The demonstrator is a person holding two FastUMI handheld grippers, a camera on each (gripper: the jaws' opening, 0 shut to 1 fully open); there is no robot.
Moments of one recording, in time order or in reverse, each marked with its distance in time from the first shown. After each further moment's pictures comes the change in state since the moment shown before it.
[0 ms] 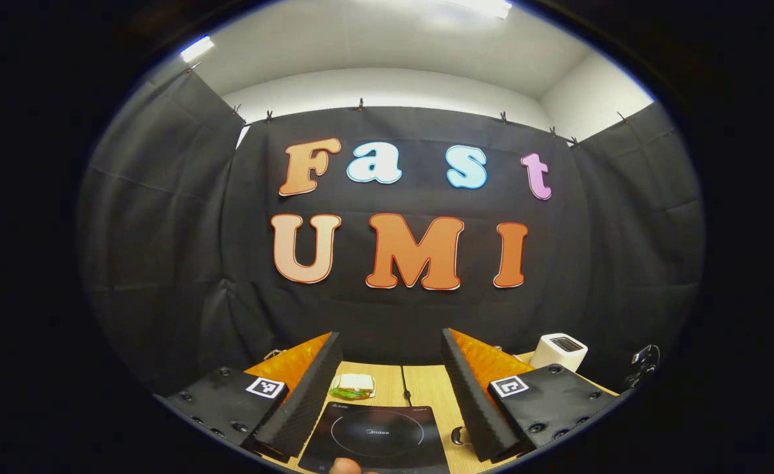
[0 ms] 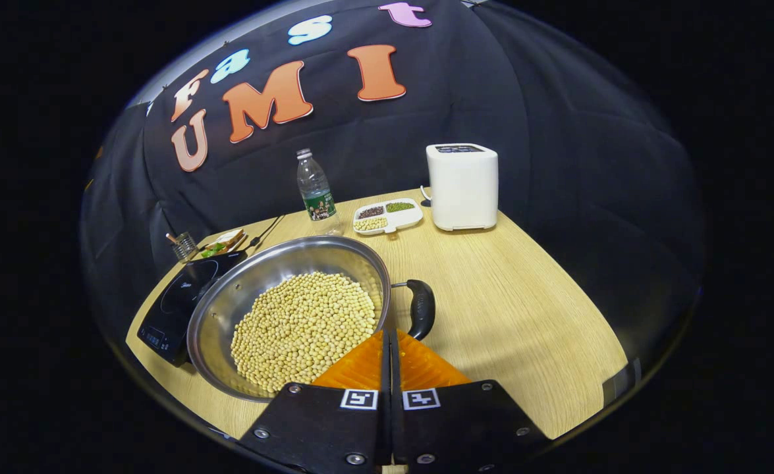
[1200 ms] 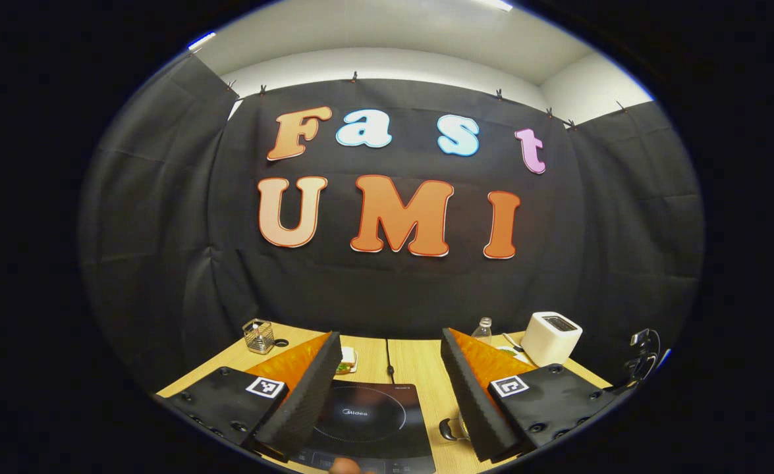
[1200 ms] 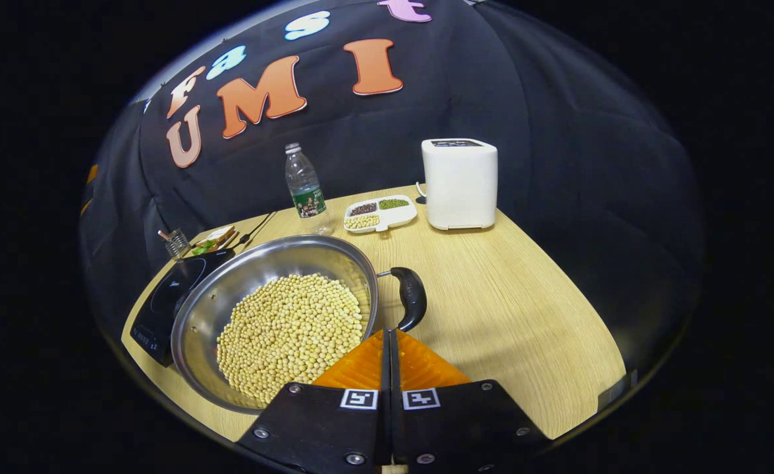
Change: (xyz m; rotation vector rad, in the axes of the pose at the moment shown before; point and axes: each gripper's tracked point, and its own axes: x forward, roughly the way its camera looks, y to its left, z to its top) left arm 0.013 -0.036 -0.084 -0.023 0.113 -0.034; right arm 0.017 -0.010 0.004 0.004 0.023 -0.014
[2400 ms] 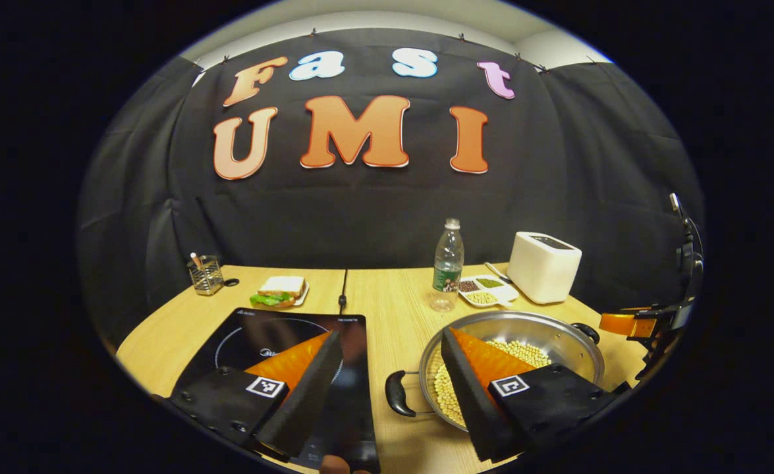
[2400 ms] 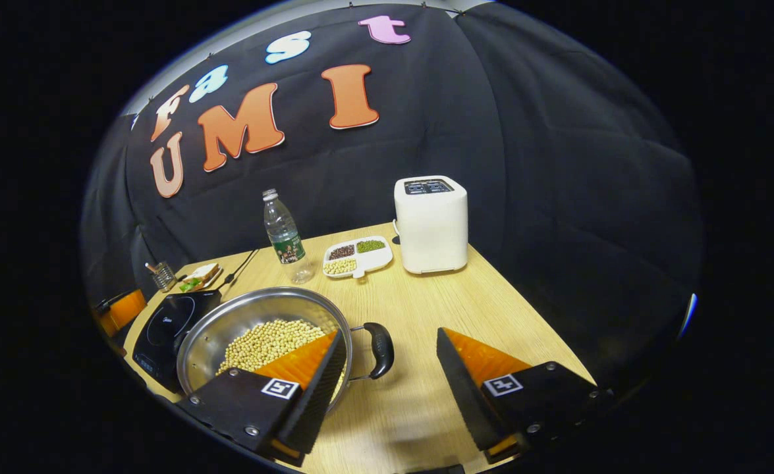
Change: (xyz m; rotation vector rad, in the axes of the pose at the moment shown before) left arm 0.041 -0.105 -0.208 0.060 0.254 -0.098; right arm -0.002 -0.024 0.051 0.036 -0.122 -0.086
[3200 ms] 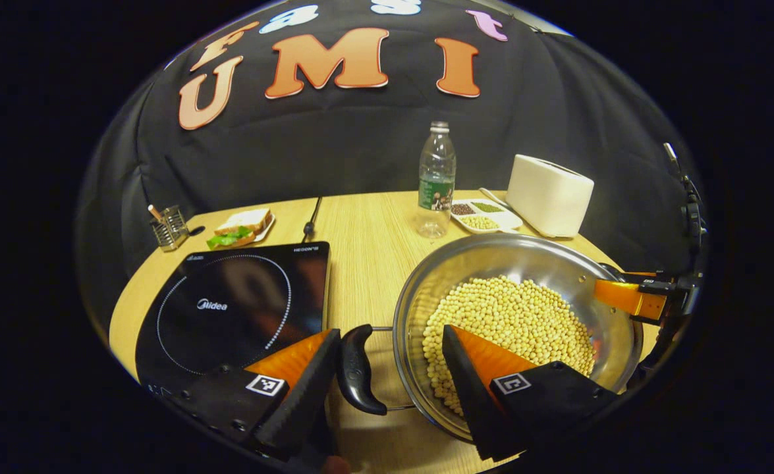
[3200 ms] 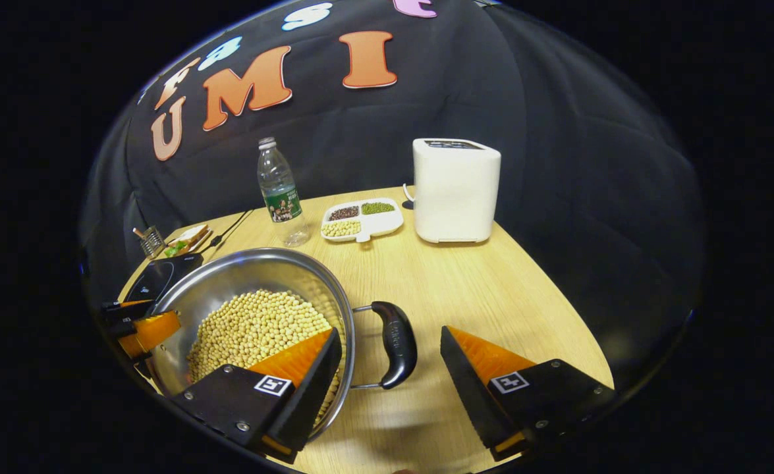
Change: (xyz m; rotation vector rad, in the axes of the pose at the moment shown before) left arm 0.053 -0.028 -0.100 0.018 0.319 -0.053; right arm 0.043 0.020 -0.041 -0.078 0.147 0.013
